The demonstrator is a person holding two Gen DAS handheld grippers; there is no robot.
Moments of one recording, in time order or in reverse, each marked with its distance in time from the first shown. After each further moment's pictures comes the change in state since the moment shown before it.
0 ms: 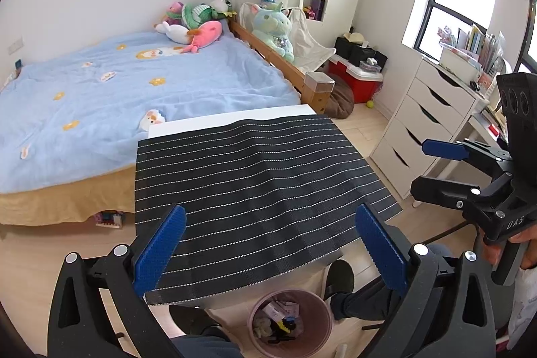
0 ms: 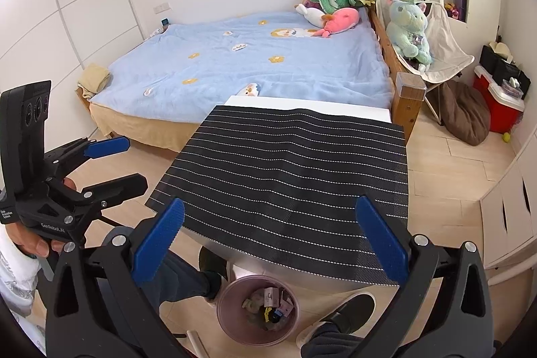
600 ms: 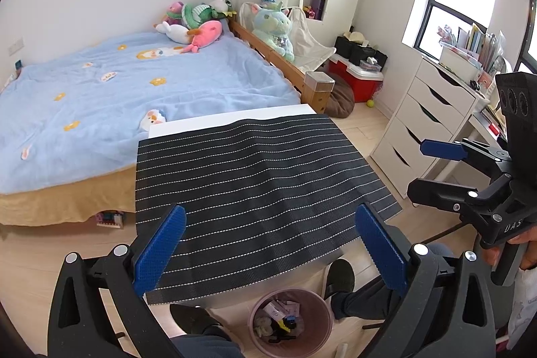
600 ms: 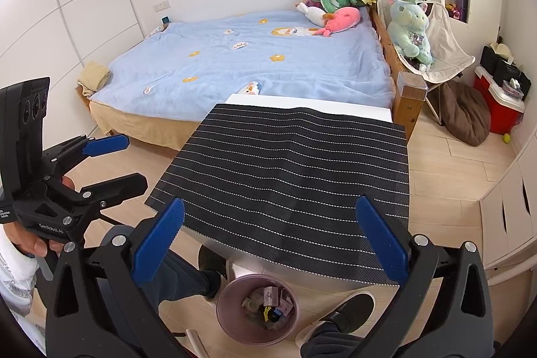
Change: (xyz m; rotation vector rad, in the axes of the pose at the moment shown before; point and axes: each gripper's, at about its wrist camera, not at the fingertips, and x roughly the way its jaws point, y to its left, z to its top) left arm -0.001 0.000 0.001 0.000 -0.001 0.001; right arm 0.001 0.001 0.000 -0.004 0.002 0.001
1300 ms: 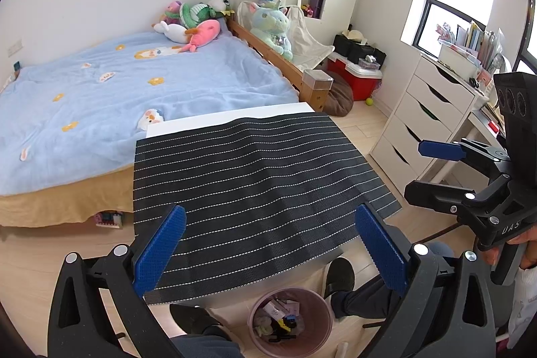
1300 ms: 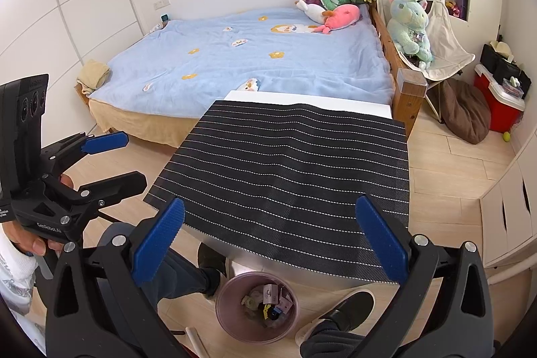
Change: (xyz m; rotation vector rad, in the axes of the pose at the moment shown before) left arm 0.001 -0.002 -0.001 0.006 0.003 -0.002; right arm 0.005 0.000 -0.005 0.001 0.008 0.000
